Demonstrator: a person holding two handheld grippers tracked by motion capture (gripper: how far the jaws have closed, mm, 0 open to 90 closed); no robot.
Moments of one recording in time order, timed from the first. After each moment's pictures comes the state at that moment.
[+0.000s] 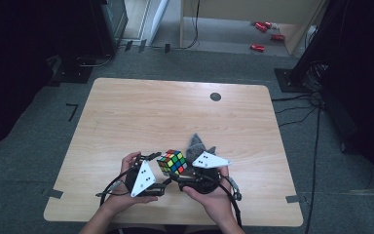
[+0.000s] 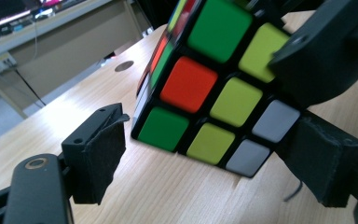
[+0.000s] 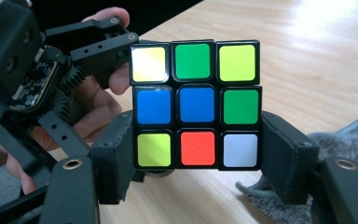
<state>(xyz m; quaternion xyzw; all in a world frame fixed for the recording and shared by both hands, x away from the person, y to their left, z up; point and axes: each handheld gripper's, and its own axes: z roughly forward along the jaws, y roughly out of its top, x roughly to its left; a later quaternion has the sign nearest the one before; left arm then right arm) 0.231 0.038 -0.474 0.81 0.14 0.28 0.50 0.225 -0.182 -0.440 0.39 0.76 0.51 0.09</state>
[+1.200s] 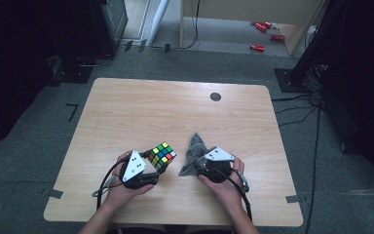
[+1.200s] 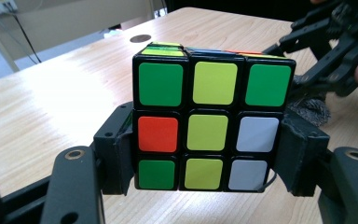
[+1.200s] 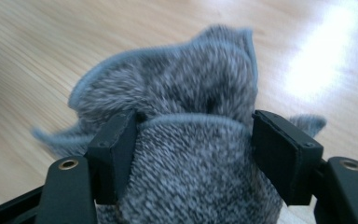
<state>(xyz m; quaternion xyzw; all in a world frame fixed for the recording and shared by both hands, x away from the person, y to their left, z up) 0.255 0.059 -0.475 0.79 0.26 0.22 0.51 0.269 -0.227 -0.506 0.44 0.79 0.37 0.22</state>
